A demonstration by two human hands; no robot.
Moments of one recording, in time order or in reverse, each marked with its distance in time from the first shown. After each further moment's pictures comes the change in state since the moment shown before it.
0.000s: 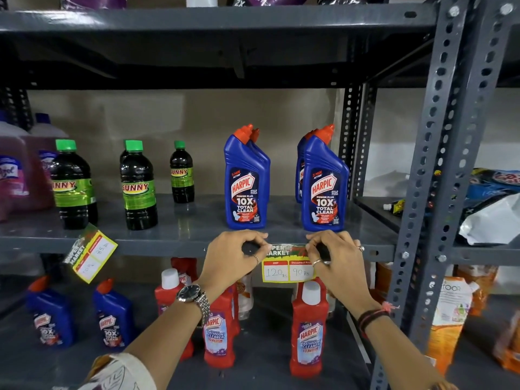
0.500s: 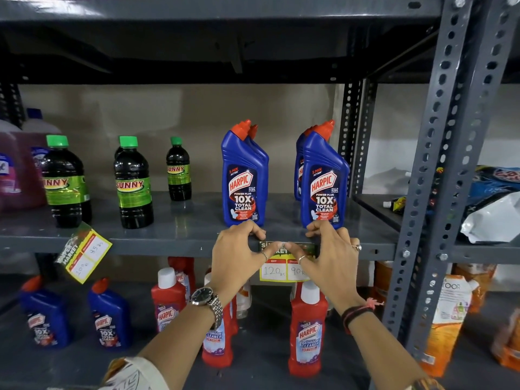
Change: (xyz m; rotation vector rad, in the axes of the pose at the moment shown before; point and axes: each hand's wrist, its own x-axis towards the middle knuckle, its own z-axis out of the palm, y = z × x) left_hand 0.001 0.008 0.020 0.028 0.145 -0.064; right_hand 0.004 -0.013 0.016 -0.069 0.073 0.110
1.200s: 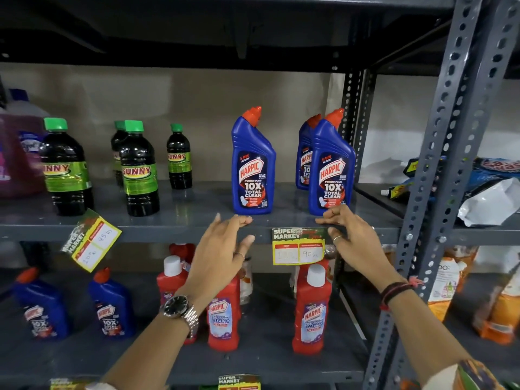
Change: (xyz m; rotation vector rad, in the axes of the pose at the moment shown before) left_hand -0.022 -0.044 -0.043 0.145 -0.170 0.145; right_hand 0.008 0.007 -0.034 0.155 -0.302 0.017
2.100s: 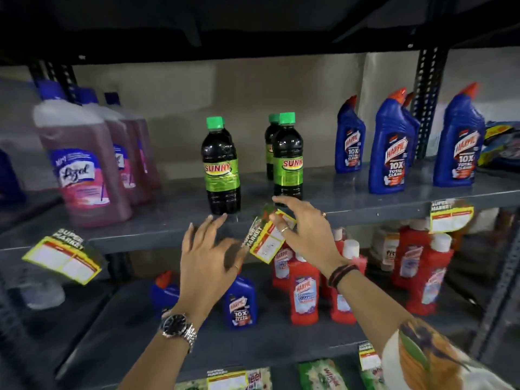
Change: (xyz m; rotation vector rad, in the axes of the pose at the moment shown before) left_hand -0.086 -0.292 -0.181 0.238 -0.006 0.039; right_hand 0.038 -0.313 0.271 0.001 0.124 -0.033
